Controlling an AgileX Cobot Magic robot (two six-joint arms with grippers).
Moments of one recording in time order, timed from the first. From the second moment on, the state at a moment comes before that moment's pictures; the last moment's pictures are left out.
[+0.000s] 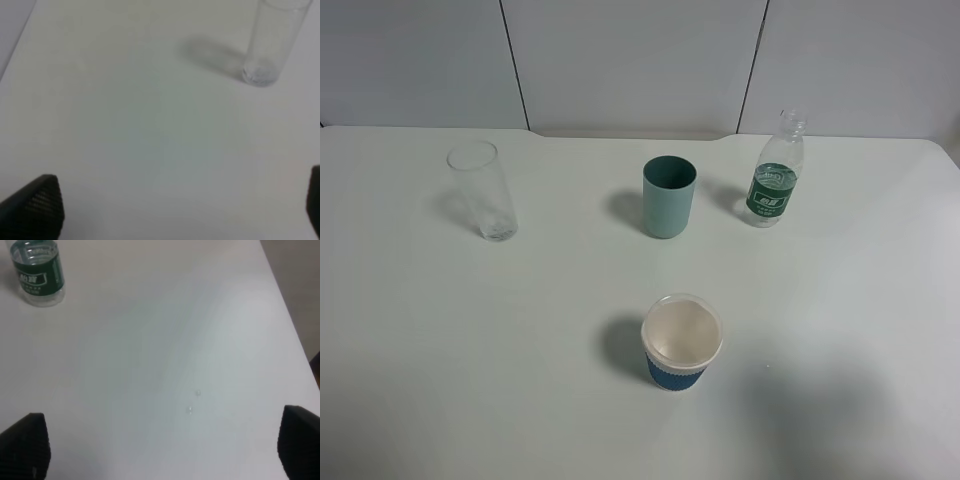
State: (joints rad) left arm 0.06 -0.01 -0.51 0.02 1.05 0.00; right arm -0.09 0.00 -0.49 0.03 1.06 -0.06
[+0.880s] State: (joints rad) left arm 0.06 -0.01 -0.51 0.02 1.05 0.00; right arm -0.09 0.00 -0.49 0.03 1.06 -0.06
